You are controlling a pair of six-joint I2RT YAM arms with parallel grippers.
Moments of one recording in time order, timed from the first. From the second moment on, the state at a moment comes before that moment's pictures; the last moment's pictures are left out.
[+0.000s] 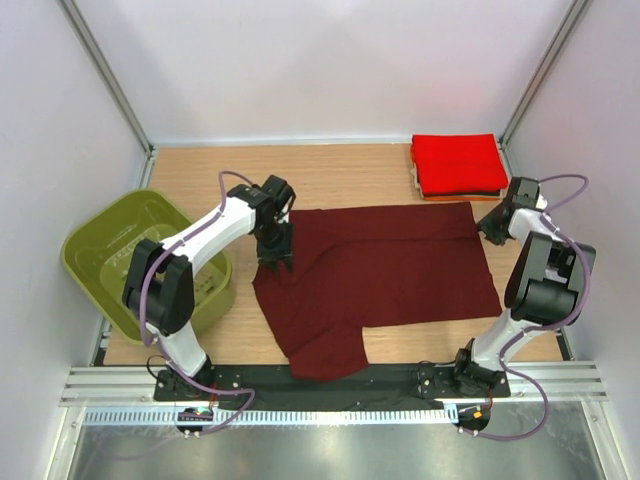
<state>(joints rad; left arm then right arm) -0.52 1.73 1.35 -1.01 0.13 -0.52 -0.35 1.72 1.04 -0.25 0.02 0.55</state>
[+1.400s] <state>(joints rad) -0.69 1.82 1.46 -0.76 0.19 -0.16 -0.13 1.30 1.04 -0.60 -0.05 0.64</state>
